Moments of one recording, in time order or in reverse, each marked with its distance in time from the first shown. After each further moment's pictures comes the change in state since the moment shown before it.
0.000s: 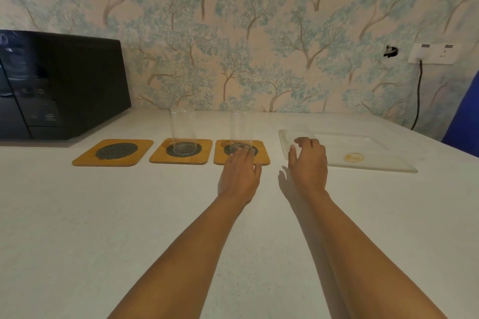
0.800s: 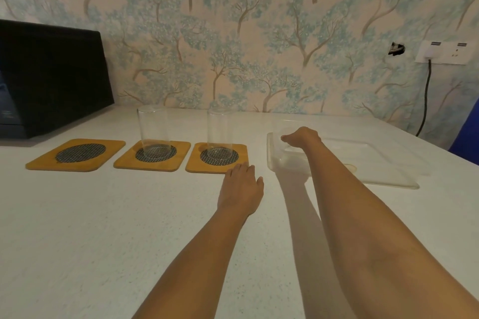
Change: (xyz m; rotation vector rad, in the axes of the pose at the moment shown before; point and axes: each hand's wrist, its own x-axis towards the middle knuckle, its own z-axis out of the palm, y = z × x) left_hand 0.027 0.052 0.037 0.036 -0.217 -0.121; right_hand 0.133 0.028 0.010 -0.143 -0.684 0.411
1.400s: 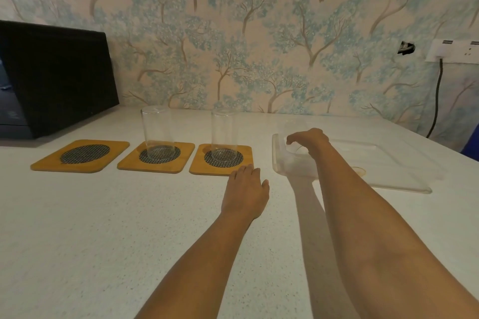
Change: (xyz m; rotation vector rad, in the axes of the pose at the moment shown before) left_hand 0.002 0.000 0.002 0.003 0.002 -0.007; right_hand 0.025 0.009 0.007 0.363 0.000 0.069
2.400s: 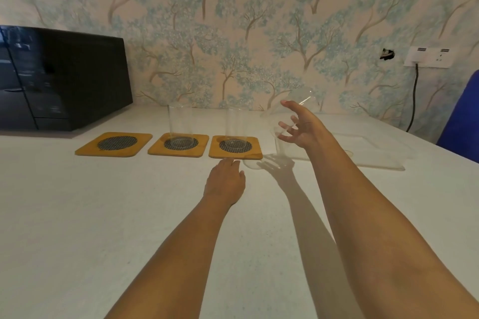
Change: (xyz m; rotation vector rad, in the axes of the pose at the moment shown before) left_hand -0.064 -0.059 -0.032 -0.021 0.066 -0.031; right_hand -0.127 -0.019 -0.006 0.999 -0.319 -0.089
